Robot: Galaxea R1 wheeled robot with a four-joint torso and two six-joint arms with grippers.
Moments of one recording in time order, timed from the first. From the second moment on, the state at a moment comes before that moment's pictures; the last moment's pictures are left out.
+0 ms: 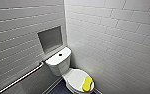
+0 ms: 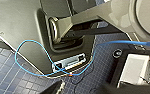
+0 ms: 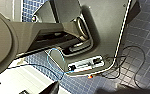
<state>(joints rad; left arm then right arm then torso) 1.52 2.60 -1.98 0.14 -0.06 0.05 -1.60 2.61 -2.00 0.14 0.24 0.03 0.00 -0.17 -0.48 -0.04</state>
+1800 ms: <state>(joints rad) 1.53 2.69 -2.13 0.13 -0.07 0.05 -1.12 2.19 -1.65 0.17 0.17 0.31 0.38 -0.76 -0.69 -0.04</state>
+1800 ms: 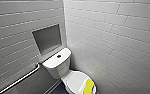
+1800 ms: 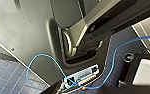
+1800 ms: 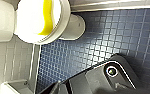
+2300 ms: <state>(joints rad) 1.54 2.75 -2.17 0.13 -0.06 0.05 -1.08 2.26 -1.70 0.17 0.15 0.32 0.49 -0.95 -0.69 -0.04</state>
